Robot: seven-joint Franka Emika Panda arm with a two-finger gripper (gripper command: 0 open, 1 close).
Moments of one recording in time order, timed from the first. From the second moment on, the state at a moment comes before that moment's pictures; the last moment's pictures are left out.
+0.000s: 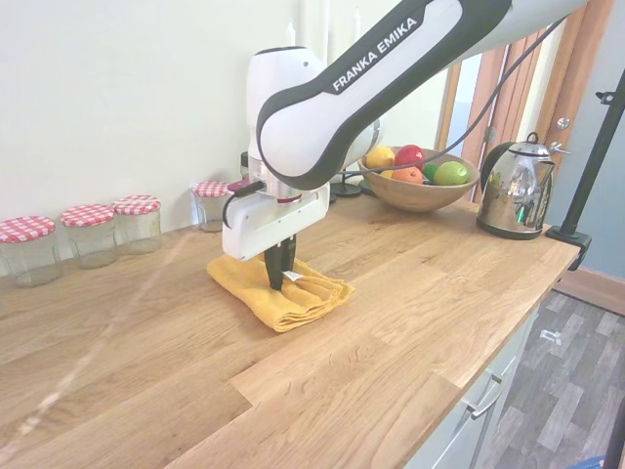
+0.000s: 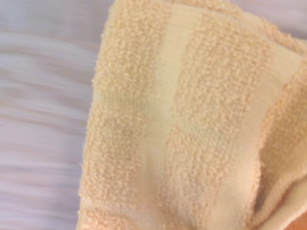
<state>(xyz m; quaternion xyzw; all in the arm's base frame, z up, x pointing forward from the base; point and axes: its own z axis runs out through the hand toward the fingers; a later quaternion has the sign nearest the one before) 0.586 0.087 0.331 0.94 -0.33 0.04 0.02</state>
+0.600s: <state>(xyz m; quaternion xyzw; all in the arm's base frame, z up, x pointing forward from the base) 0.563 -0.098 0.331 0.93 -0.37 0.04 0.00</state>
